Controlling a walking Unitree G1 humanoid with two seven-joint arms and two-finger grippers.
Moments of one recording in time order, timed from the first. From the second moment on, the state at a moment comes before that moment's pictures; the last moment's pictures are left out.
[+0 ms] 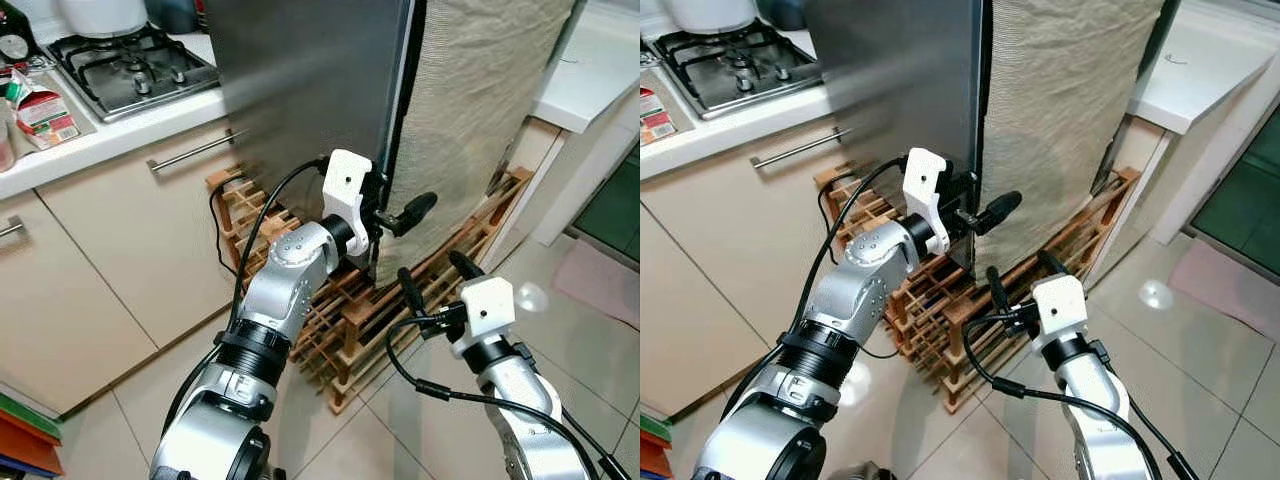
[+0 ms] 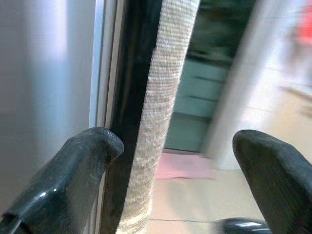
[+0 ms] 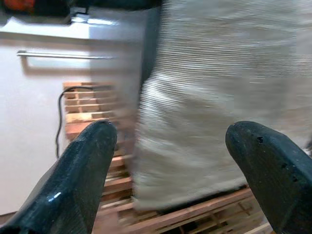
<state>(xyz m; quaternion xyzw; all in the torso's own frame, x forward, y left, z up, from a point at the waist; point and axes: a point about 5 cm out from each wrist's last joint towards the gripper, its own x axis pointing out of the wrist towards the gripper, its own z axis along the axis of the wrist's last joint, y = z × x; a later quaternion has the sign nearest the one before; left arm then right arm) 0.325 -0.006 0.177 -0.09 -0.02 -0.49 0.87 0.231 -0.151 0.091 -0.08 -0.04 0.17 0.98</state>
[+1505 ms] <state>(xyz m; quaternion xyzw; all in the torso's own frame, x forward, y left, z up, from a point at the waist) 0.305 0.153 0.141 0.00 -0.06 -0.05 1.00 0.283 -0.147 0.108 0.03 -0.04 0.09 0.99</state>
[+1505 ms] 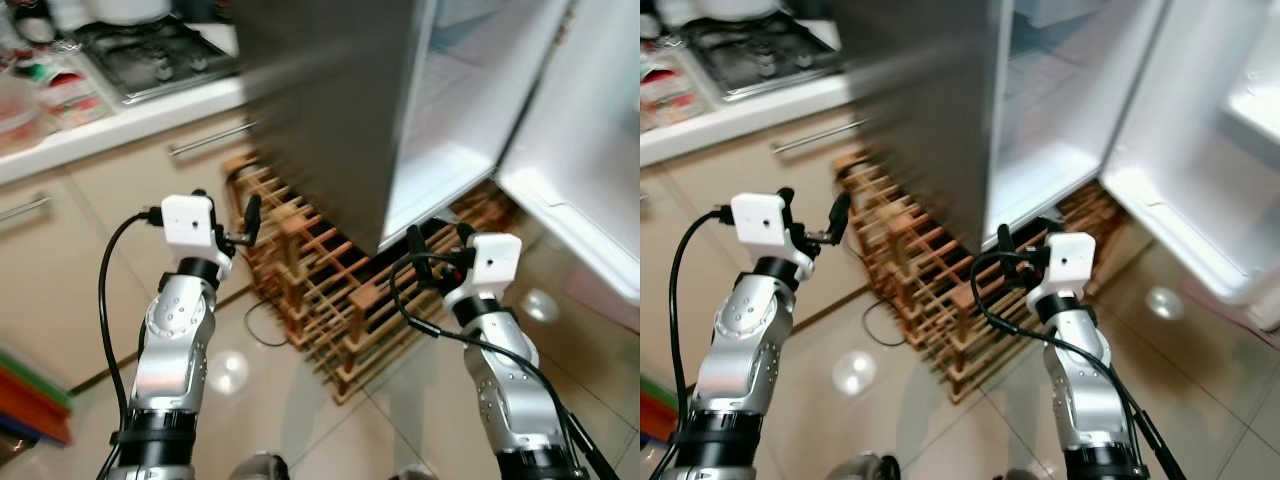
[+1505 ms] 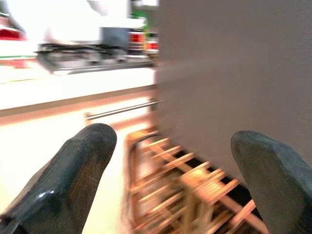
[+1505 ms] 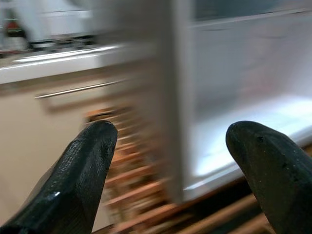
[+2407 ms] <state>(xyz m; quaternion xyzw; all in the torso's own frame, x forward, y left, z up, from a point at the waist) 0.324 0.131 0.145 0.01 -0.04 -0.04 1.00 0.292 -0.124 0.106 0.04 -0.04 0.15 0.99</state>
